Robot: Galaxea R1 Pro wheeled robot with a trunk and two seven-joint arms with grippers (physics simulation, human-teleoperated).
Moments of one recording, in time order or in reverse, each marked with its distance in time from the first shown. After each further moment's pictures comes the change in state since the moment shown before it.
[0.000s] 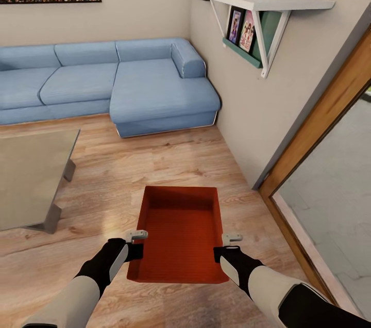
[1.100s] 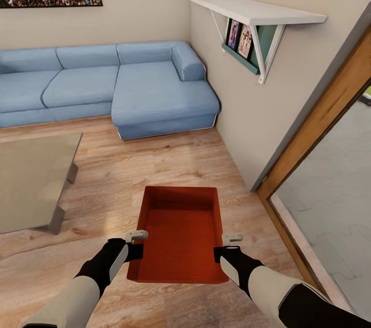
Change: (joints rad) left arm 0.000 0.001 -0.001 0.000 0.003 0.000 0.001; right arm 0.000 0.000 0.000 0.000 0.000 0.000 0.000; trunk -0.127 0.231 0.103
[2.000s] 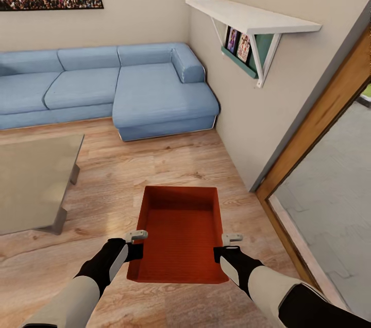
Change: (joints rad) left arm 0.000 0.001 -0.001 0.000 0.002 0.000 0.000; right arm 0.000 0.001 -0.001 0.000 0.001 0.000 -0.001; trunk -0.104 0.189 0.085
